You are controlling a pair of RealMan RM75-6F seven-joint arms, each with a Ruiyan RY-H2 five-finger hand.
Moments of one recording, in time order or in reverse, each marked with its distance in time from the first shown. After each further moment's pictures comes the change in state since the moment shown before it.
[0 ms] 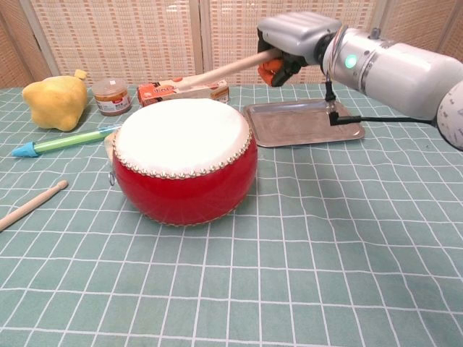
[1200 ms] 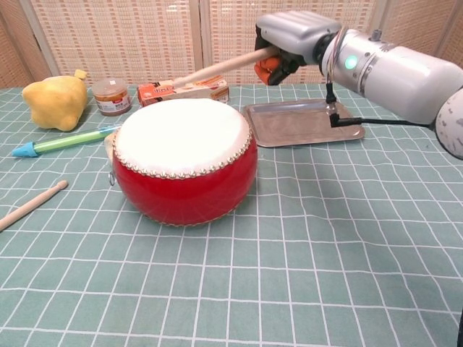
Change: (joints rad) left arm -0.001 0.010 0.009 -0.008 0.007 -0.002 0.004; right arm -0.017 -0.010 0.032 -0.005 -0.072 0.052 0.107
